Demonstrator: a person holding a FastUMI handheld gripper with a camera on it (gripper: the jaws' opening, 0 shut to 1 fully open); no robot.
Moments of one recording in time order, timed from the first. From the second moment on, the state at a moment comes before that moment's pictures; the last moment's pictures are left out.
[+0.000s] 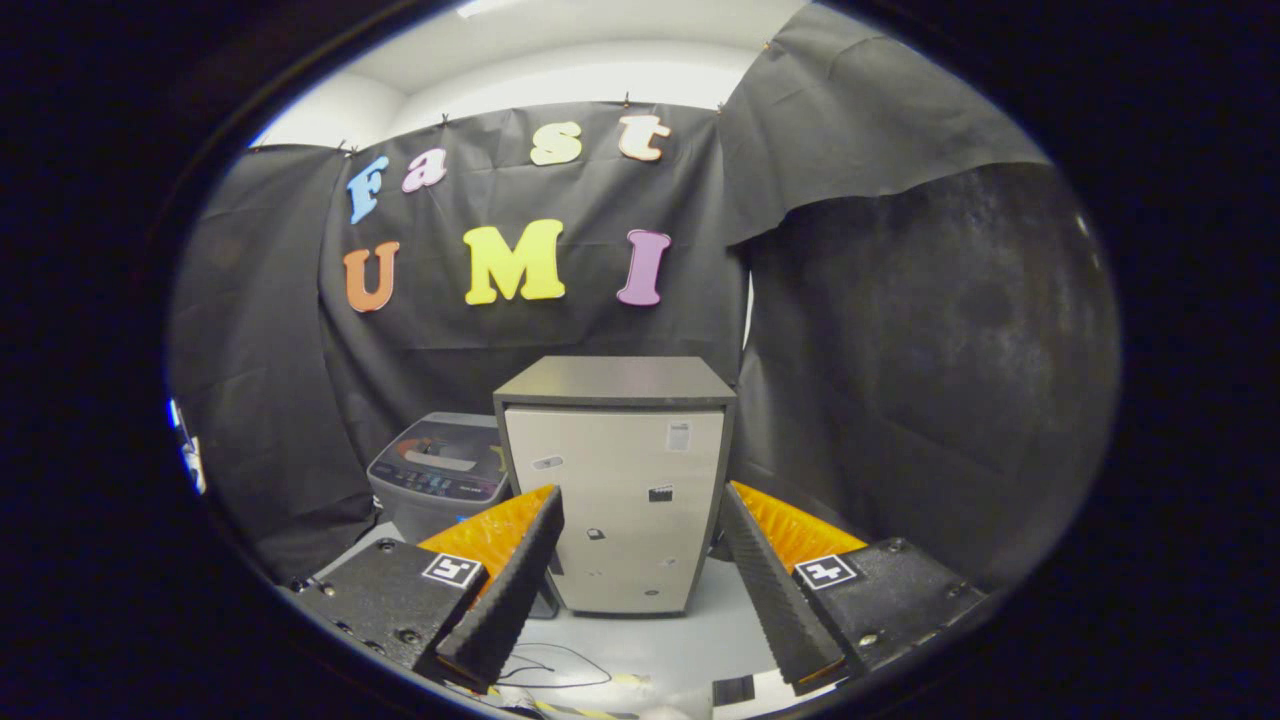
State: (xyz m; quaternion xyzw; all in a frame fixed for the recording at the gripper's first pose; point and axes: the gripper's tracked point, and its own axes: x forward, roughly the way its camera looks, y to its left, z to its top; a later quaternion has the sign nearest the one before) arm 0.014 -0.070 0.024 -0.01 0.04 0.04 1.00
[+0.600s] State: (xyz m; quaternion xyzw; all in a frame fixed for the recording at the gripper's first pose) arm -0.014 -0.059 0.029 -0.03 0.03 0.04 1.00
